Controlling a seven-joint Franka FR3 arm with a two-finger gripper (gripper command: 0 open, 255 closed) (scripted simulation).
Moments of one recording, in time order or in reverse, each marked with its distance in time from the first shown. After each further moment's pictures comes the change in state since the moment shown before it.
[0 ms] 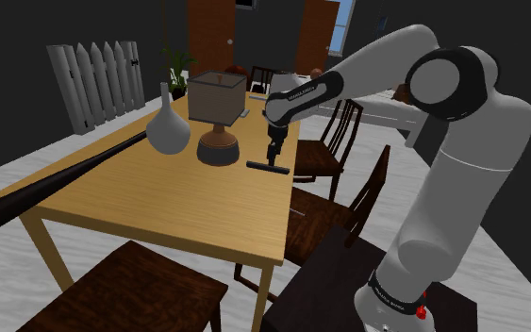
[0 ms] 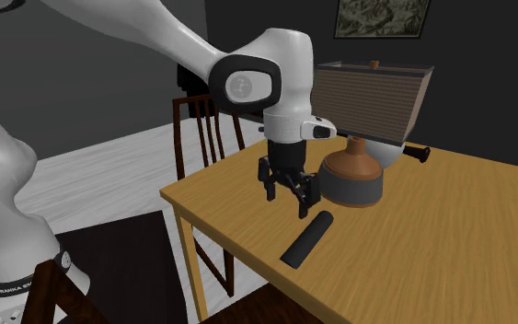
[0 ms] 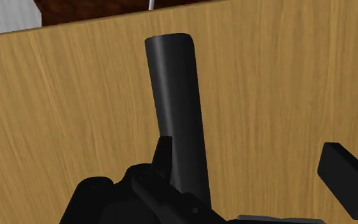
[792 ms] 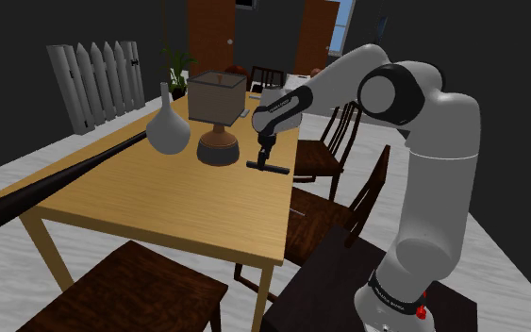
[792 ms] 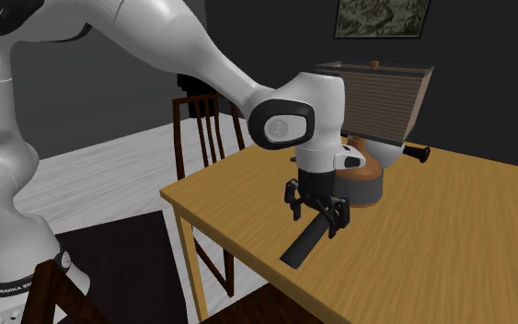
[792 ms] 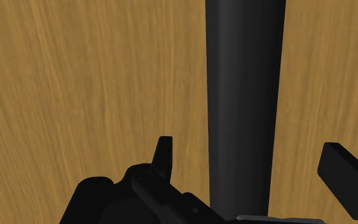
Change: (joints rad) arm -0.040 0.260 0.013 0.176 0.090 0.108 -0.140
